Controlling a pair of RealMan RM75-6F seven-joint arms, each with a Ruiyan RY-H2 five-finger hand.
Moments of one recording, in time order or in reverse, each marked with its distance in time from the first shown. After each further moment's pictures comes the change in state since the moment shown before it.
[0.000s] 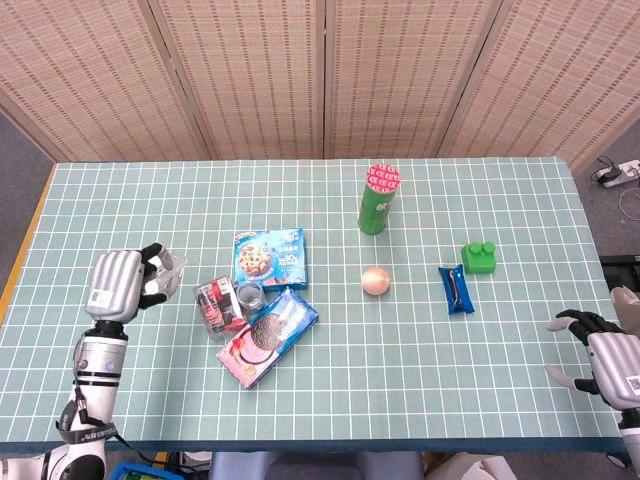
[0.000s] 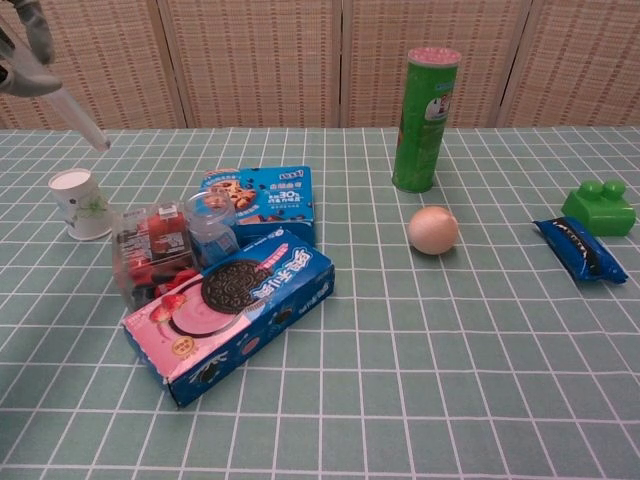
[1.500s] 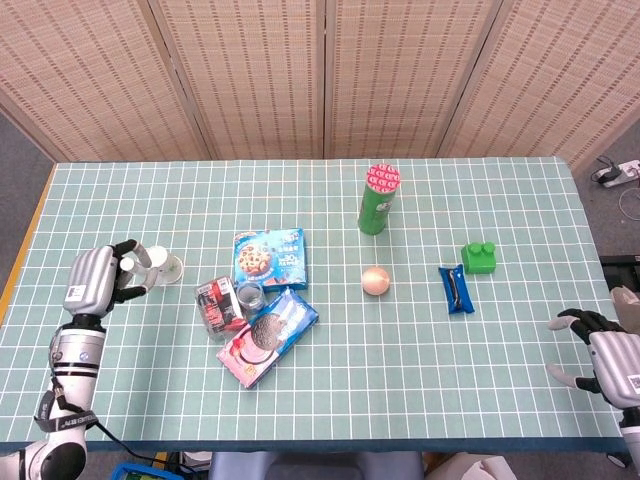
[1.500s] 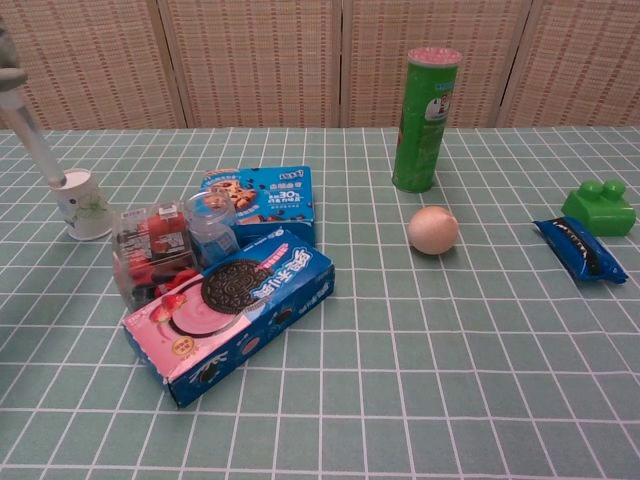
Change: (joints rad) left arm 0.050 0.043 -0.039 0.097 -0.047 -0.078 -0.173; right arm 0.002 0.002 0.003 0.000 0.010 -0.004 0.004
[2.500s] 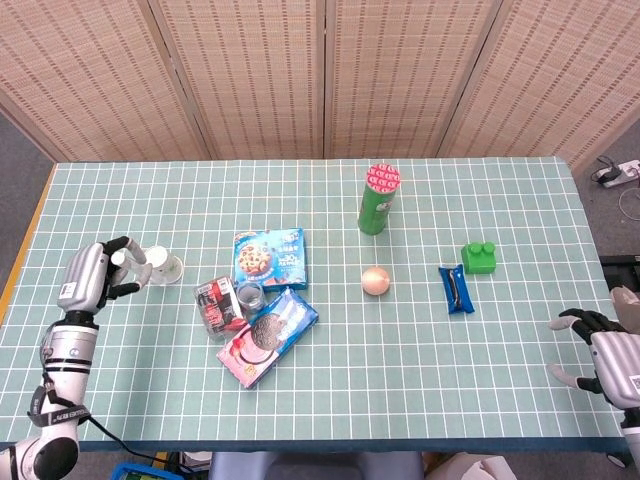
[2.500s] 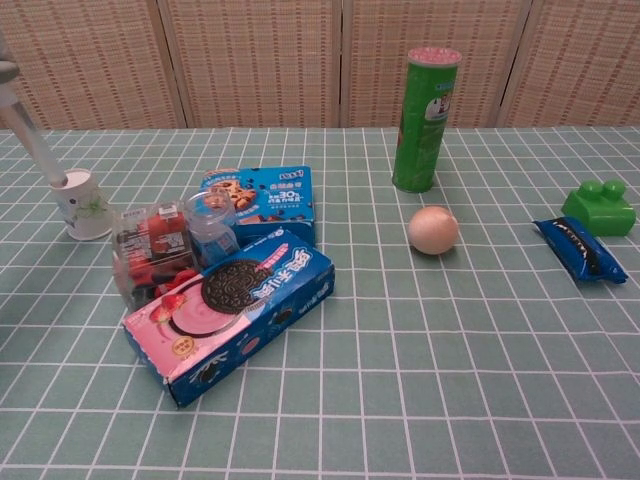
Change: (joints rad) left arm 0.029 0.011 -0.025 0.054 0.027 -0.063 -0.132; right arm -0.003 0.004 0.000 0.000 -0.002 0.004 0.007
